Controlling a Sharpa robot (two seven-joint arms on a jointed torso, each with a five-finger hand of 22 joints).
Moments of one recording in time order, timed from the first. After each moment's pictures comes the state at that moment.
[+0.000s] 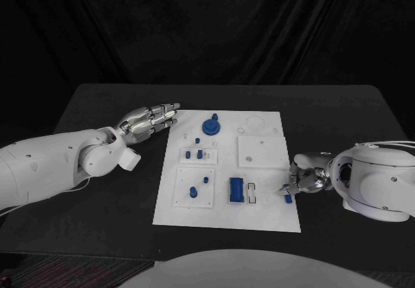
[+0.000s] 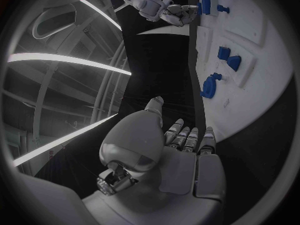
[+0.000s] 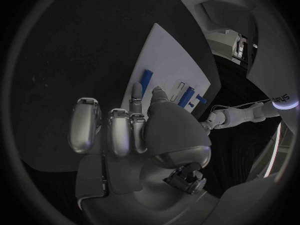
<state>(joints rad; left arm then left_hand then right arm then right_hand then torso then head) 1.21 -0.92 -0.22 1.32 -0.21 0.18 0.49 1.30 0.28 -0.21 0.10 0.47 0.19 0.14 0.09 0.03 0.02 0.12 0.00 0.01 0.00 0.10 0.00 0.00 0.15 0.00 0.19 0.00 0.00 1.32 -1.13 -0.25 1.99 -1.33 0.10 -0.68 1.23 0.08 -0.25 0.28 0.35 1.00 0.02 0.60 0.28 1.47 -0.05 1.57 1.31 1.47 -0.11 1.48 1.31 0.07 1.46 0.00 1.29 1.31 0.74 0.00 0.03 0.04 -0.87</state>
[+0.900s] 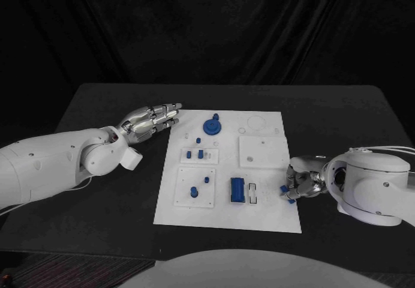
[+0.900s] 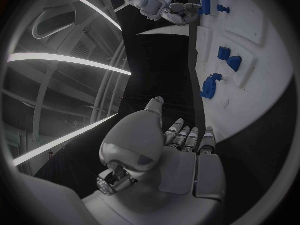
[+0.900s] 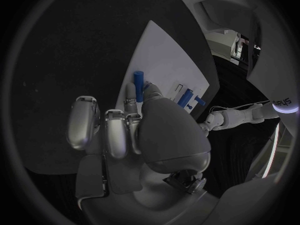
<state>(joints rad) 1.21 -0.92 -0.22 1.32 -0.21 0.18 0.49 1.29 0.28 -0.20 0.09 0.47 0.19 0.14 0.09 0.03 0.02 0.12 0.00 0.01 0.00 0.11 0.00 0.00 0.15 0.00 0.19 0.00 0.00 1.29 -1.10 -0.24 1.99 -1.34 0.08 -0.68 1.46 0.01 -0.04 0.26 0.44 0.91 0.09 0.52 0.40 1.46 -0.01 1.57 1.31 1.47 -0.07 1.49 1.31 0.07 1.46 0.04 1.26 1.31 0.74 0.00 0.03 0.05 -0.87</state>
